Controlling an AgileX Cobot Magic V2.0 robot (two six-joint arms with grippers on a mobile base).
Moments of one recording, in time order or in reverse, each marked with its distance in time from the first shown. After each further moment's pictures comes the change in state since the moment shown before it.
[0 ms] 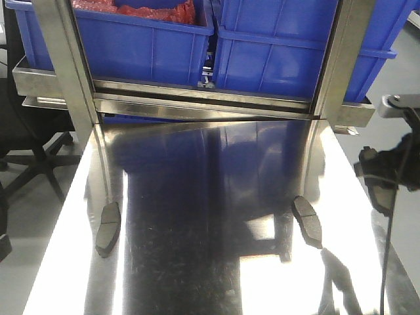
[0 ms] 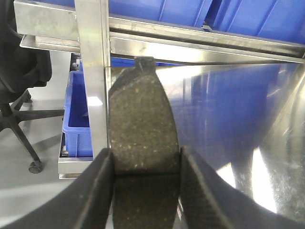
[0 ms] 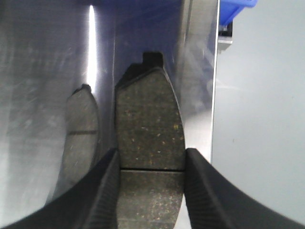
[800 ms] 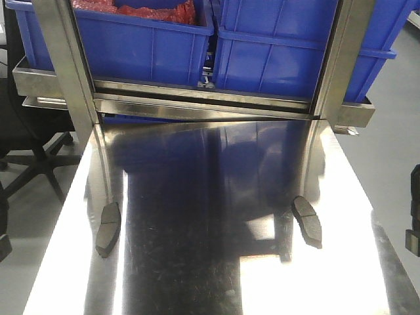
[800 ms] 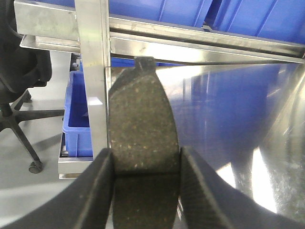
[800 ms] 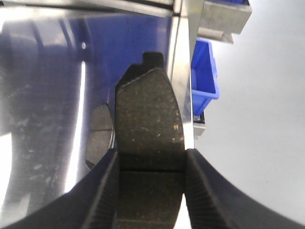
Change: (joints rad) left arm 0.000 0.000 0.000 0.000 0.000 0.000; right arm 0.000 -0.716 0.476 0.040 -0.225 -0.040
